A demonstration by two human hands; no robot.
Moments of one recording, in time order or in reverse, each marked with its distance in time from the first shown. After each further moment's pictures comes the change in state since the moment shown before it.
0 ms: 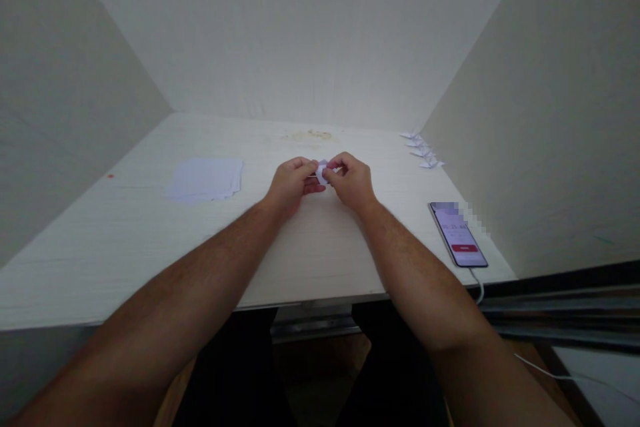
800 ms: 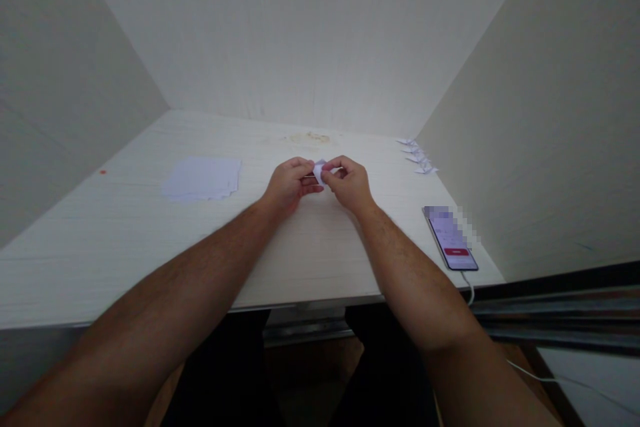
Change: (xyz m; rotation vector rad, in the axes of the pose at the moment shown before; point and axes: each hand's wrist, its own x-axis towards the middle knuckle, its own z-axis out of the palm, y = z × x) left_hand 0.000 0.002 -0.001 -0.117 -0.032 -0.004; right_hand -0.001 -0.003 0.001 0.139 -0.009 0.056
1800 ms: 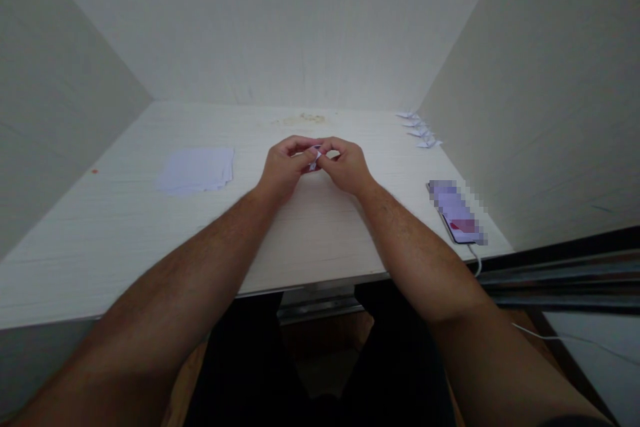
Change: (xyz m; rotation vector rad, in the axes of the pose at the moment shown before) left_hand -0.001 -0.006 0.000 0.192 -0.045 0.179; right_hand 0.000 0.002 -0.001 -0.031 -0.107 -0.143
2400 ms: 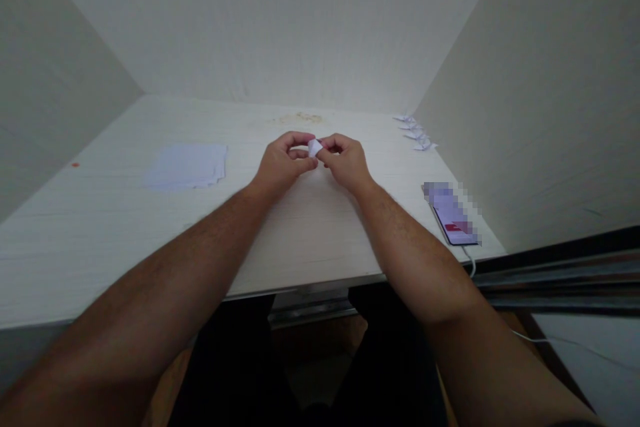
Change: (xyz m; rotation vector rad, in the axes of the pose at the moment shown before) left_hand 0.002 0.001 -0.006 0.138 -0.061 0.068; right_hand 0.007 0.009 -0.001 0.031 0.096 0.082
